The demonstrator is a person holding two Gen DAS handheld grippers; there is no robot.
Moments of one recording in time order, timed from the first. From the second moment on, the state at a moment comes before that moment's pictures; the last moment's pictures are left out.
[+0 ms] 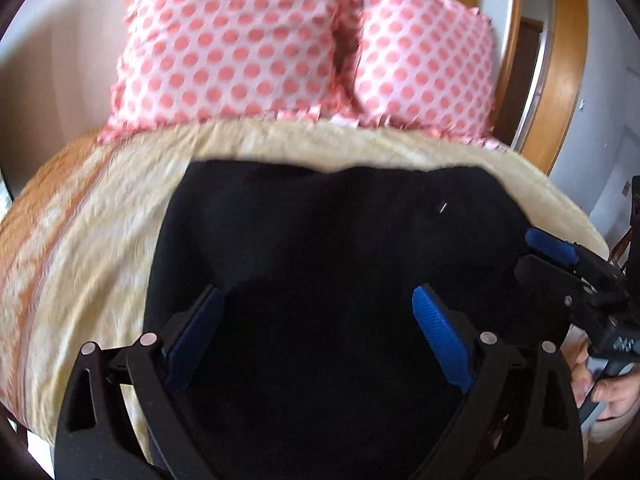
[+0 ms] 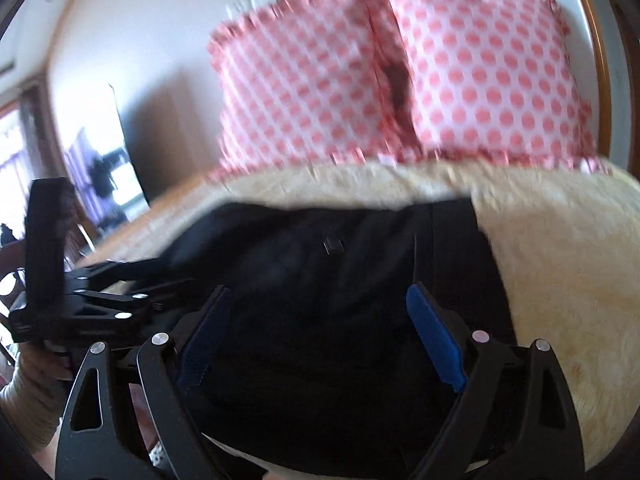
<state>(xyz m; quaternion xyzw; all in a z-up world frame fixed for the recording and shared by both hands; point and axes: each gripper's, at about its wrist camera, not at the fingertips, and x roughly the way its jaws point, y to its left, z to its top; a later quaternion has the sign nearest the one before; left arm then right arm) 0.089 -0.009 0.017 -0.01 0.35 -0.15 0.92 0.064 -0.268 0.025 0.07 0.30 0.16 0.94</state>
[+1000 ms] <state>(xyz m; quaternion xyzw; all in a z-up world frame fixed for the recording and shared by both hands) 0.057 -0.008 0.006 0.02 0.31 -0.19 0.93 0.186 -0.350 0.016 0.15 0.44 0.20 0.86</state>
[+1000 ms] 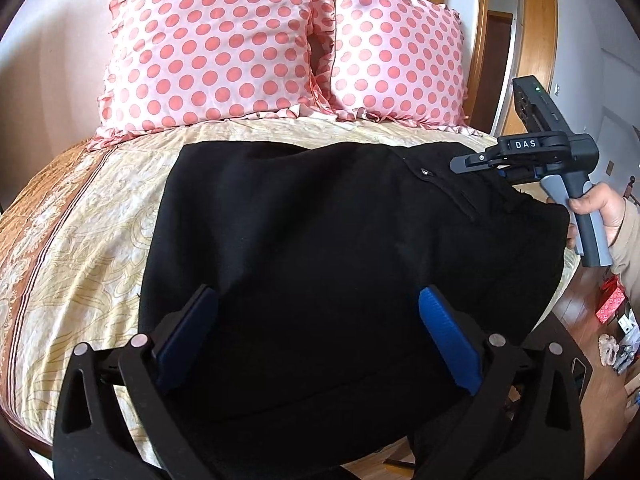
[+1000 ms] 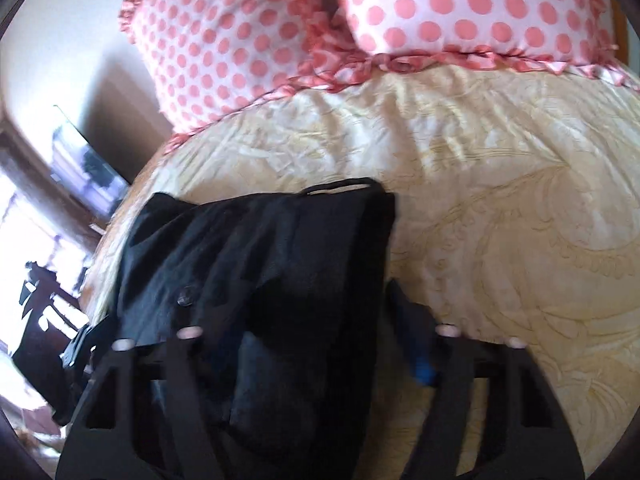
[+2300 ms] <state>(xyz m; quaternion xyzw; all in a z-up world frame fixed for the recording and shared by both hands) 0.221 0.072 0.022 -0.14 0.46 -0.21 0.85 0.188 -0.341 0.012 0.14 0.42 0.26 0.86</state>
